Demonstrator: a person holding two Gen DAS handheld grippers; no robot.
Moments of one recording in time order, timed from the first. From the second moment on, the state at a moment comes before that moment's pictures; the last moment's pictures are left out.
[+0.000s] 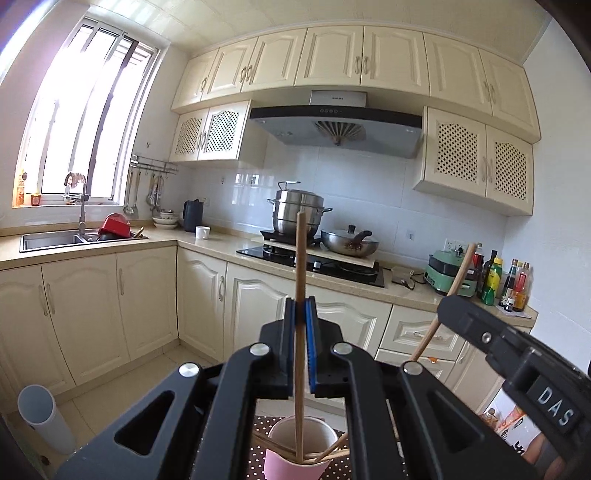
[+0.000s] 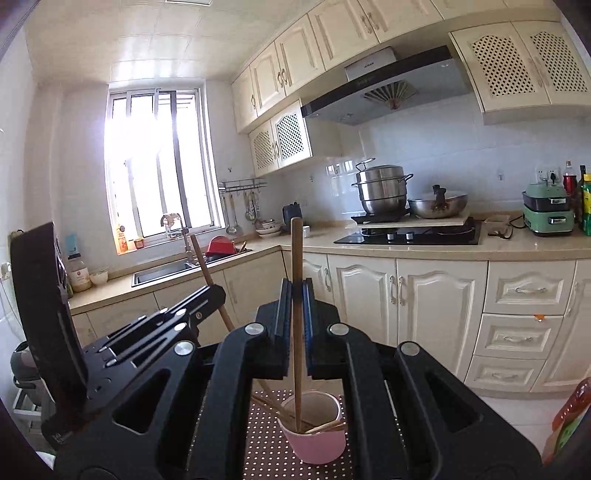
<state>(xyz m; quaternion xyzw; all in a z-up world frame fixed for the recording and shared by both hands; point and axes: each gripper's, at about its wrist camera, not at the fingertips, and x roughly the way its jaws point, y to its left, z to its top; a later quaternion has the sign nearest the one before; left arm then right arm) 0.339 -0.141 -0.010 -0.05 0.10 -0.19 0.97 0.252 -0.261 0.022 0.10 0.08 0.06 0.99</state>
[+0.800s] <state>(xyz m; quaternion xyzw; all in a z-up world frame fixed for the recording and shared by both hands) 0.341 -0.124 -0.029 -0.04 0.11 -0.17 0.98 0.266 -0.256 0.003 0.10 0.11 0.05 0.99</state>
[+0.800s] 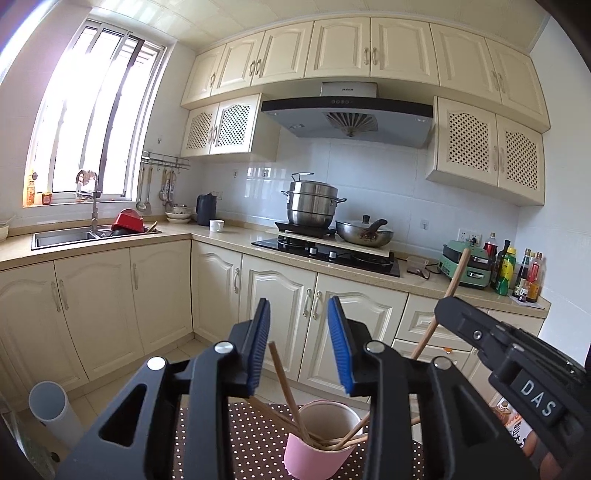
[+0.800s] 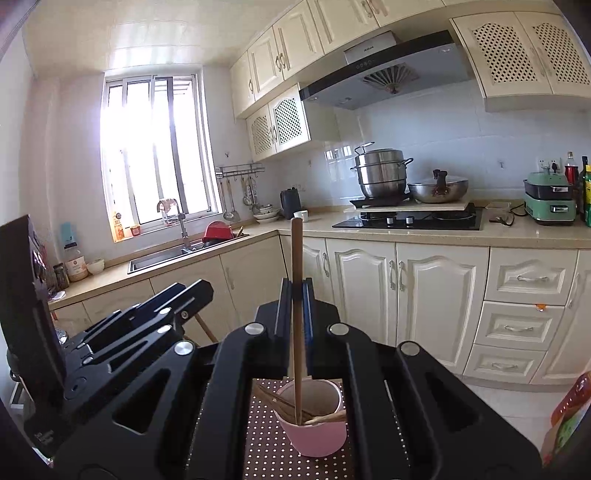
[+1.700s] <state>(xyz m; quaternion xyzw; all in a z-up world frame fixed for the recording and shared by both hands) 0.322 -0.087 -0.020 -0.03 0.12 -0.14 0.98 0.268 -0.243 -0.012 0.10 0.15 0.05 0.98</state>
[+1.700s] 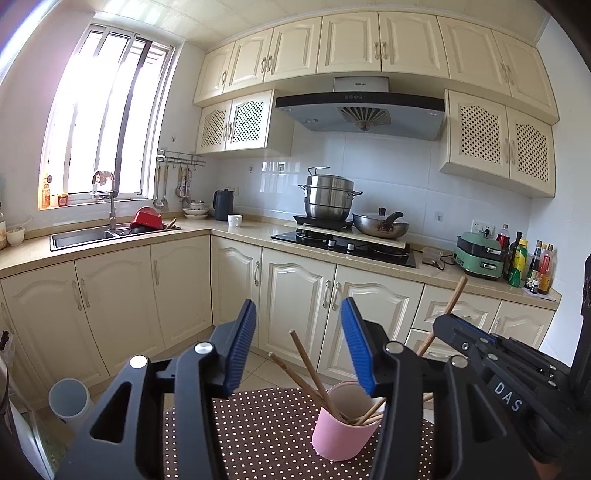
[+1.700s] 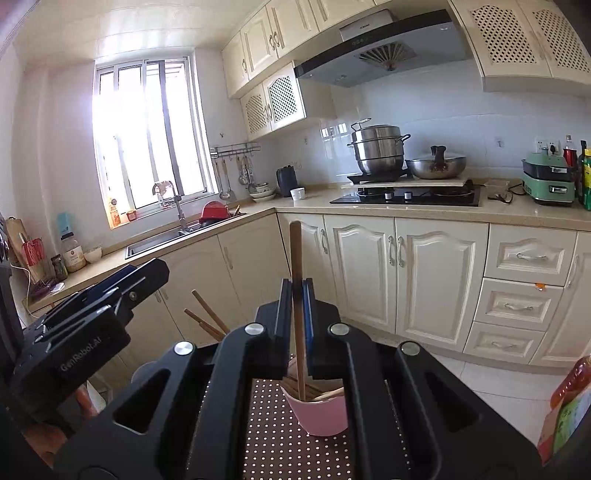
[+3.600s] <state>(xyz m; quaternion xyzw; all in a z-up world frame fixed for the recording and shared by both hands) 0.259 -0.028 -0.236 0.09 0.43 -0.11 0.89 0.186 -0.178 -0.167 0.11 0.36 0.09 0.92</state>
